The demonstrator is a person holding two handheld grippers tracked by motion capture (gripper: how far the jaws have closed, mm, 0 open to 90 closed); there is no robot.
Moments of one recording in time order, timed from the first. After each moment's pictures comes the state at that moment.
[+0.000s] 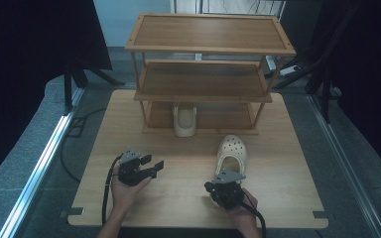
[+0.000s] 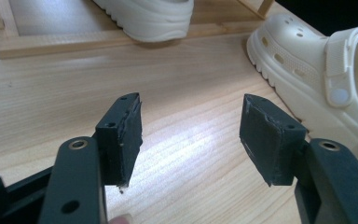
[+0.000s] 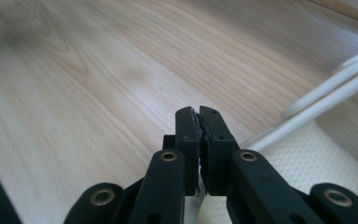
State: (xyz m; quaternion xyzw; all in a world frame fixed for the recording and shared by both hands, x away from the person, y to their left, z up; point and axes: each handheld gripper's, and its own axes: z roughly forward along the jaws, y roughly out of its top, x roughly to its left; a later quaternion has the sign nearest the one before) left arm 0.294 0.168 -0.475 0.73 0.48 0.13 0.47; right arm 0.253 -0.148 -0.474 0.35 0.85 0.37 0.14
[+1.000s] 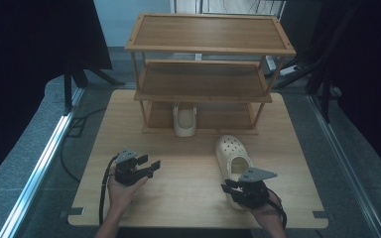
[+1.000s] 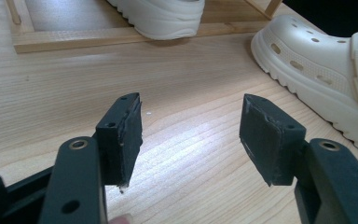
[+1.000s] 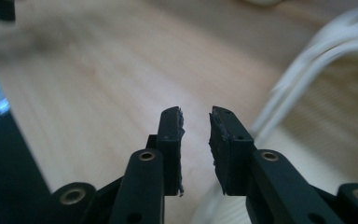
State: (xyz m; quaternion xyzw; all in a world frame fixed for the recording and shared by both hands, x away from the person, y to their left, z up) left arm 0.295 0.178 -0.477 0.72 0.49 0.13 0.47; right arm 0.252 -0.209 -0.452 0.34 0.83 0.42 0.12
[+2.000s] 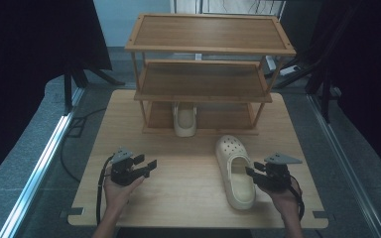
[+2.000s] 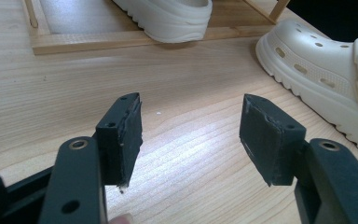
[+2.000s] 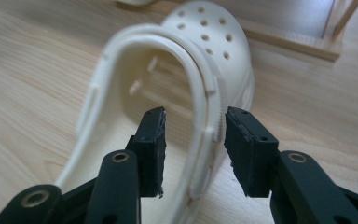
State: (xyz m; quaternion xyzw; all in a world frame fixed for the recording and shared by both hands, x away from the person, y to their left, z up) left arm 0.292 0.187 -0.474 0.72 0.49 0.14 0.48; right arm 0.291 -0.271 -0.450 0.46 0.78 0.39 0.18
